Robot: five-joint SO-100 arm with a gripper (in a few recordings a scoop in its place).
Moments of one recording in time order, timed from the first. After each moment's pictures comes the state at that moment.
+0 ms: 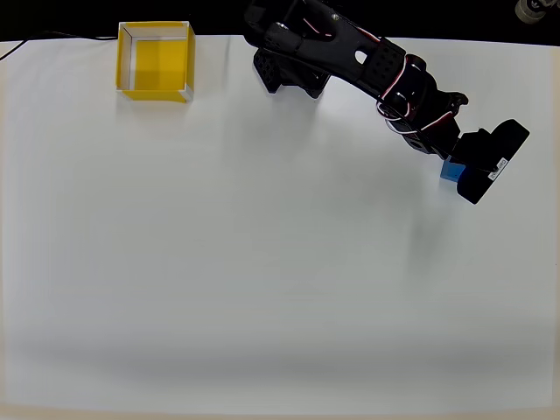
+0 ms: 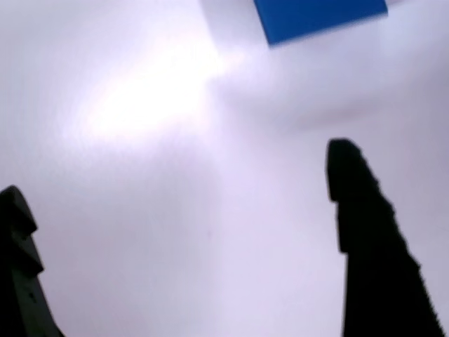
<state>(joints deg) -65.3 118.7 127.4 44.1 -91.4</state>
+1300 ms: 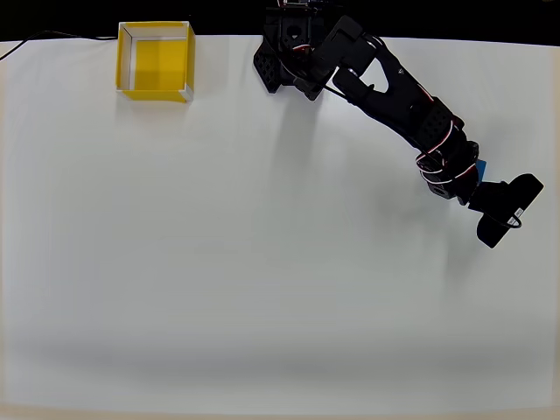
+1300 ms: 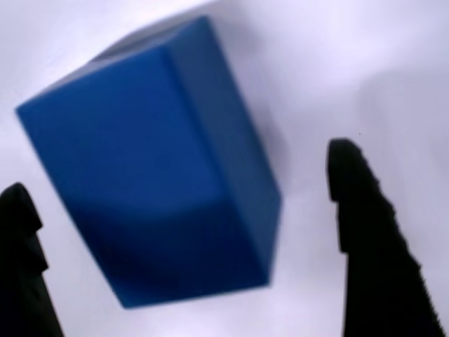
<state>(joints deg) -59.8 81.6 107.2 34.0 -96.5</state>
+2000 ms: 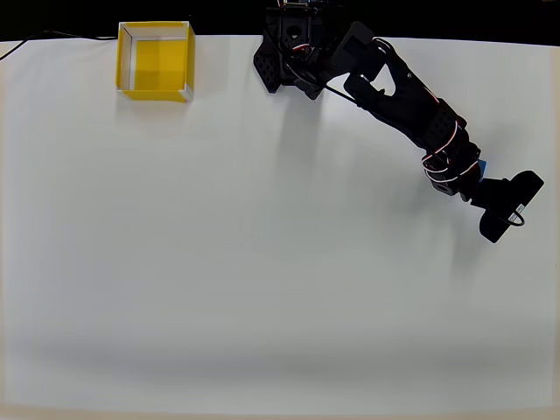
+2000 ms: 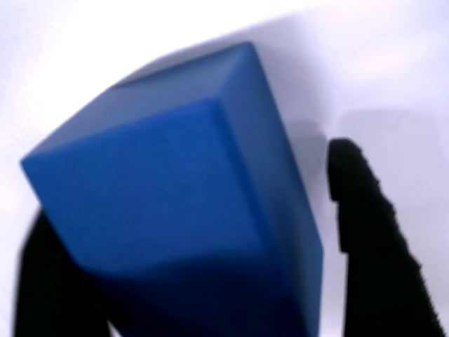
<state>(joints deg) -61.7 76.1 106.0 30.3 -94.7</state>
